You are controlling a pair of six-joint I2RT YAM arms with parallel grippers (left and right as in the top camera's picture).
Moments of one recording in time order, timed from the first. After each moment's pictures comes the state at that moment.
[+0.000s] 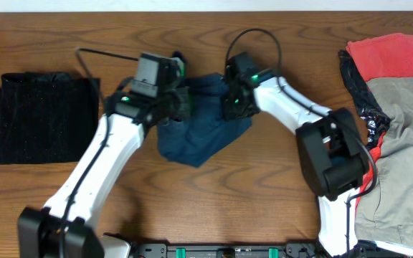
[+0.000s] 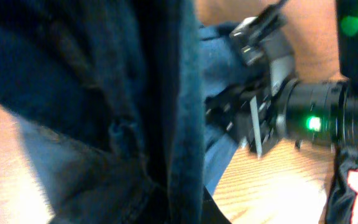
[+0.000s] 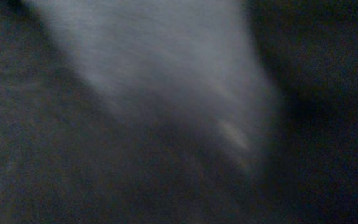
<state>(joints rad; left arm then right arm) -0.33 1.53 1.21 -0.66 0.25 -0.39 0.48 2.16 1.53 -0.70 -0.21 0.28</state>
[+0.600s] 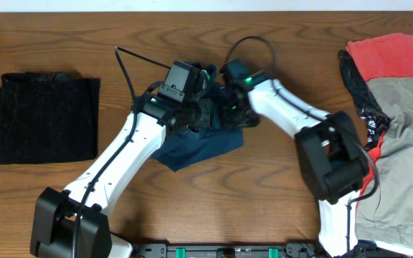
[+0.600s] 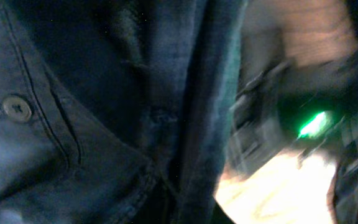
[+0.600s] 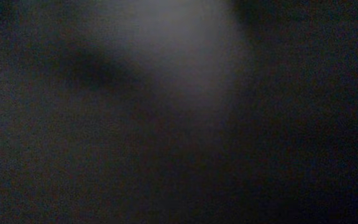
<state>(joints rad) -0.46 1.60 1.21 -0.67 0.24 -0.39 0.48 2.13 1.54 -0.85 -0.17 0.39</state>
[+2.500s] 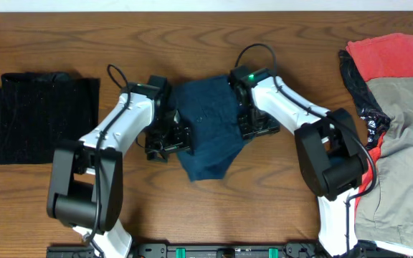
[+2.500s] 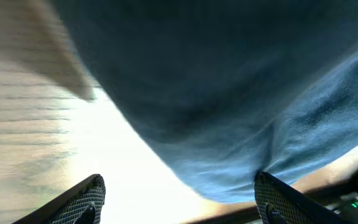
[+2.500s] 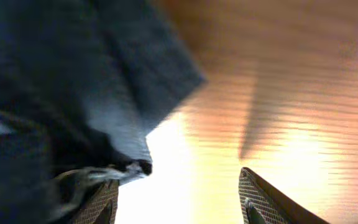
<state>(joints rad) -0.25 1.83 1.20 -1.10 0.38 -0.34 0.47 2.17 1.56 -1.13 0.11 0.31</state>
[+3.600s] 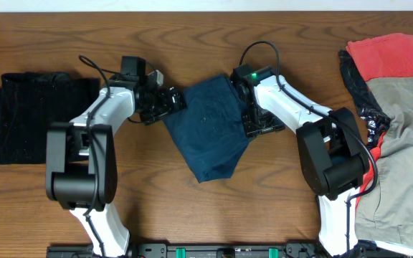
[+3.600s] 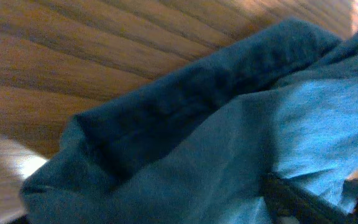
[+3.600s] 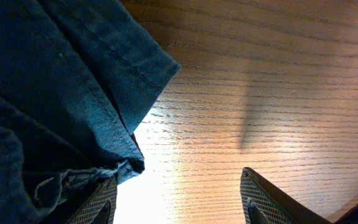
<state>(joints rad) -0.09 1.98 1.22 -0.52 0.51 -0.38 0.46 2.17 1.56 -1.14 0.17 0.32</state>
